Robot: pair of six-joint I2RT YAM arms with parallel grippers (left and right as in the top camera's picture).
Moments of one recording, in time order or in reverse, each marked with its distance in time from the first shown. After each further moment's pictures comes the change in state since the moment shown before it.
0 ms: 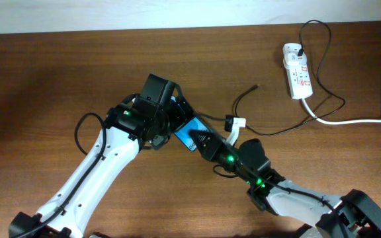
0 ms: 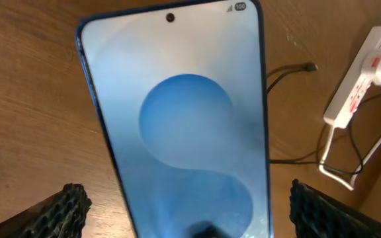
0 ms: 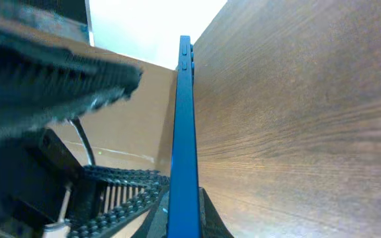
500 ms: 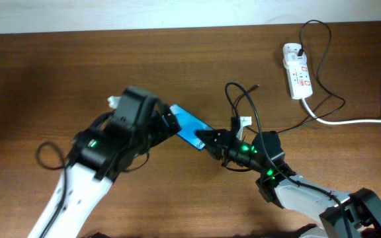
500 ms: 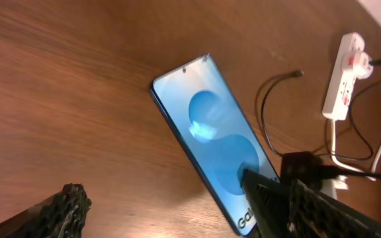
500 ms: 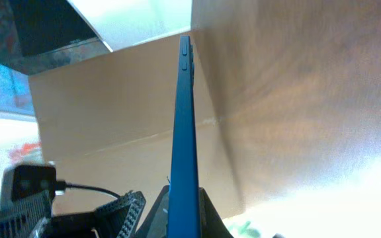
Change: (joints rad) left arm 0.000 -0.278 0.000 -0.179 -0.154 0.155; right arm -0.166 0.000 0.000 -0.002 -0.378 0.522
